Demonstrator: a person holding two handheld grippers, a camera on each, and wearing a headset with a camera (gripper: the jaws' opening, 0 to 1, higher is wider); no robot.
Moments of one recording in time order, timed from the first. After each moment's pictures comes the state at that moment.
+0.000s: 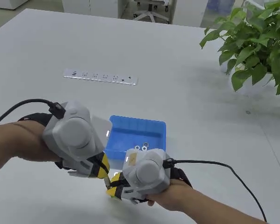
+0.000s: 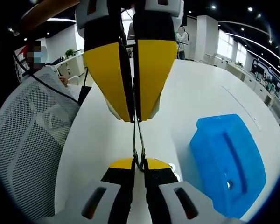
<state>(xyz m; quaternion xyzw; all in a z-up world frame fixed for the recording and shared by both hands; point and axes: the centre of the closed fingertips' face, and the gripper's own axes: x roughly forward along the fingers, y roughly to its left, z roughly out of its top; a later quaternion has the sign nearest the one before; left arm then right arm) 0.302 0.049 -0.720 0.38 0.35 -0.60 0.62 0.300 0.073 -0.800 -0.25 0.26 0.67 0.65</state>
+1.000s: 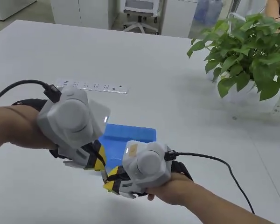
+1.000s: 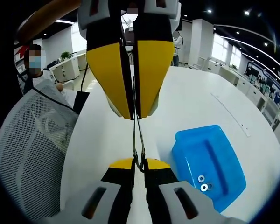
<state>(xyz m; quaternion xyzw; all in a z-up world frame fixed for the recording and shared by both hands) 0.316 0.038 -0.677 0.39 0.33 -0.60 0.61 0.320 0.063 -0.758 -0.25 0.24 0.65 0.68</state>
